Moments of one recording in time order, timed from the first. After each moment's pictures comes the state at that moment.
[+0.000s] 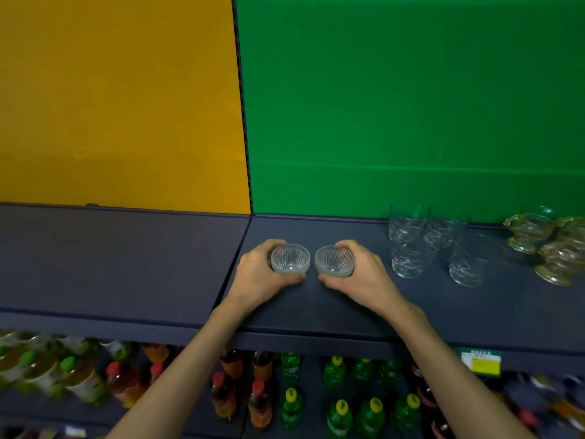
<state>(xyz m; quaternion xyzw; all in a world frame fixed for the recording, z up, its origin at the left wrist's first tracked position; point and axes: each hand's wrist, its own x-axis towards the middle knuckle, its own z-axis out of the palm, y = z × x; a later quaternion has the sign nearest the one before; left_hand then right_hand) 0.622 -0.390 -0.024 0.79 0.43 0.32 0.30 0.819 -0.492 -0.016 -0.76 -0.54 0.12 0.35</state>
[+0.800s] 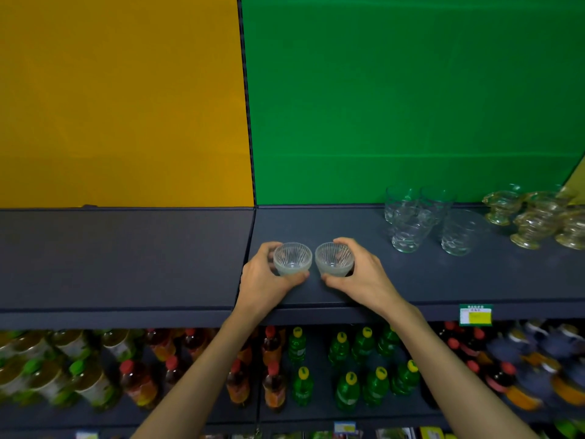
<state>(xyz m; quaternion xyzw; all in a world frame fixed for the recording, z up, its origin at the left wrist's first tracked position) 0.573 -0.418 -0.040 0.75 0.42 0.35 0.37 0.760 -0.520 -0.032 -0.76 -0.50 0.11 0.40</state>
